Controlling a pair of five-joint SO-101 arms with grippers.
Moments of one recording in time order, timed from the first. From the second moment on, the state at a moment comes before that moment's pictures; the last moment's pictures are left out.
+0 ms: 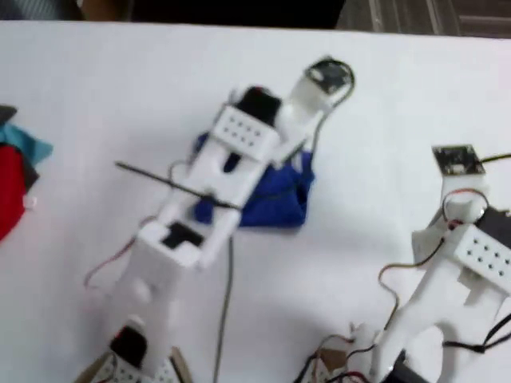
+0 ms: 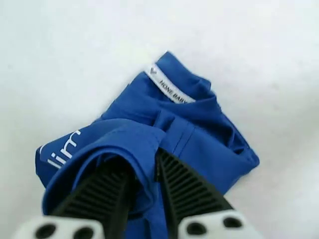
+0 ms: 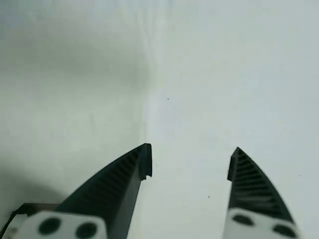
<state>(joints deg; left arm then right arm) 25.4 40.2 -53.3 90.8 -14.3 32.0 -31.2 35.3 83.5 40.0</state>
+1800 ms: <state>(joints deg) 15.5 64.9 -77.0 96.9 -14.2 -3.9 -15.3 28.0 63.5 32.7</state>
